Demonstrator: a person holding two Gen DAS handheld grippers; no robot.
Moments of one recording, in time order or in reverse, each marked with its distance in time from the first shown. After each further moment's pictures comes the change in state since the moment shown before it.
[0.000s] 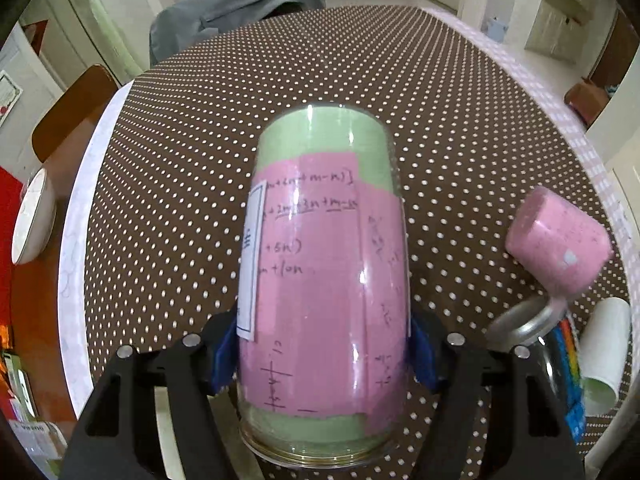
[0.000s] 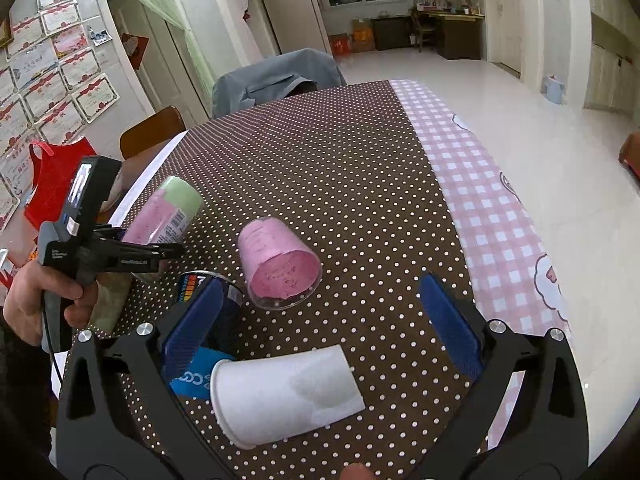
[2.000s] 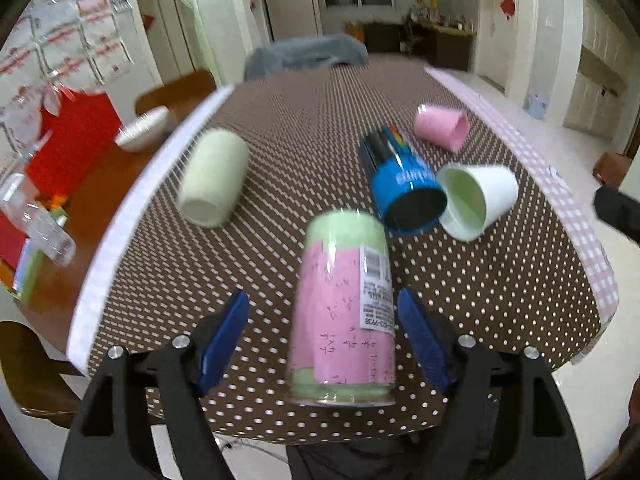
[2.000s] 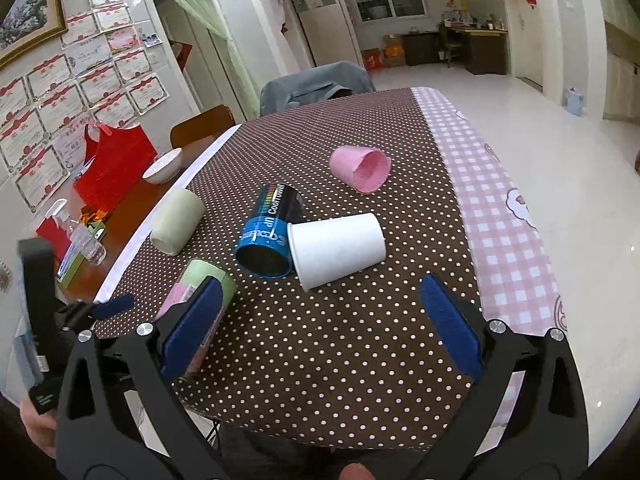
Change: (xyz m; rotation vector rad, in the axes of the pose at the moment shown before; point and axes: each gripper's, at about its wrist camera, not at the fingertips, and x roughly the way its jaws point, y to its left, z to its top) left arm -0.137 -0.120 -0.230 -0.221 -0.289 0.185; right arm -0.115 0.012 -0.098 -0.051 -0.058 0.118
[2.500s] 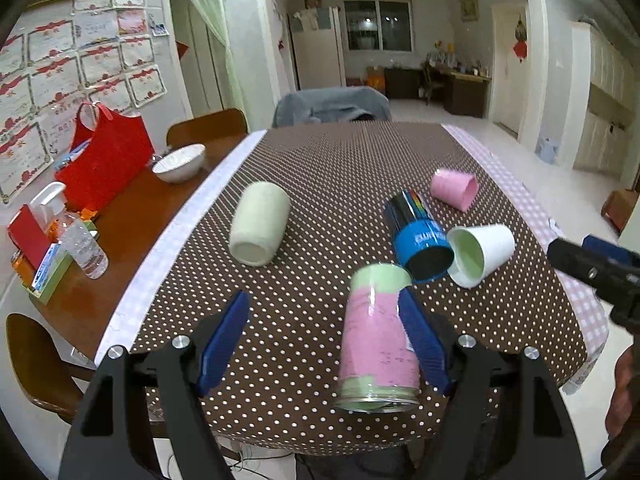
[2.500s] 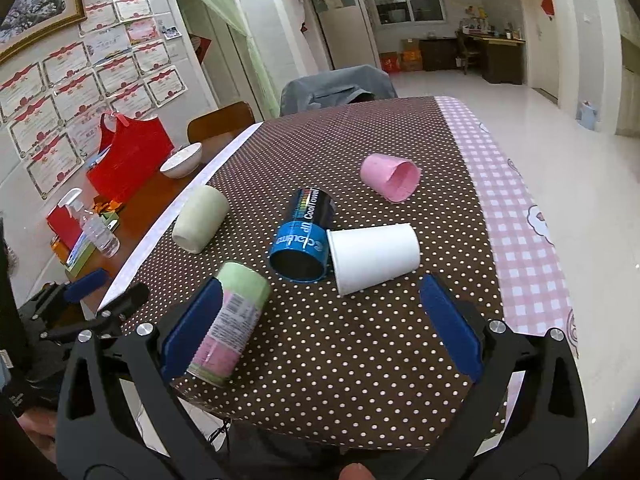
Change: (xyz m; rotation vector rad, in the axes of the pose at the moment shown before) left arm -0.059 0.033 0.010 -0.068 -0.157 0.044; right arm 0.000 0.032 0.006 -0.047 0.006 0.040
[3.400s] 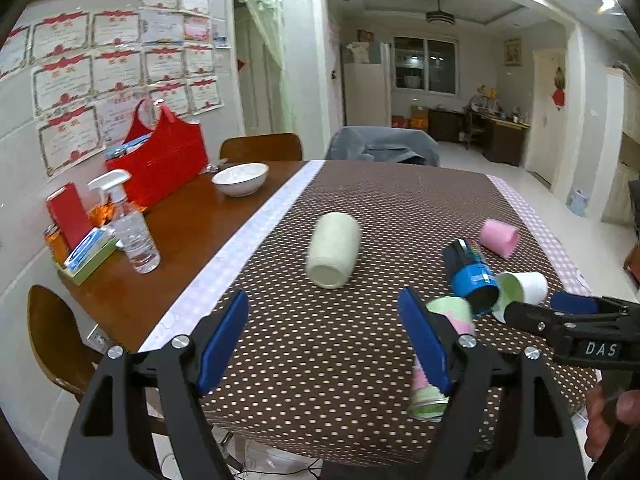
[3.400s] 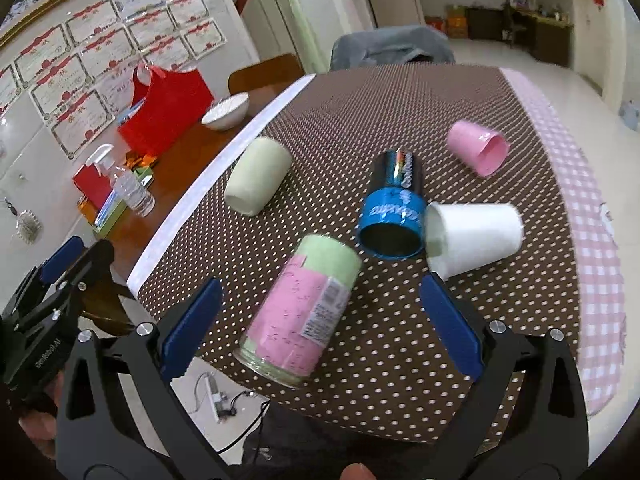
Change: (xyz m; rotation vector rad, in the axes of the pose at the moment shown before) left arm -0.032 0.069 -0.007 -0.142 -0.113 0.116; right arm 0.053 0.062 0.003 -0.059 0.203 0.124
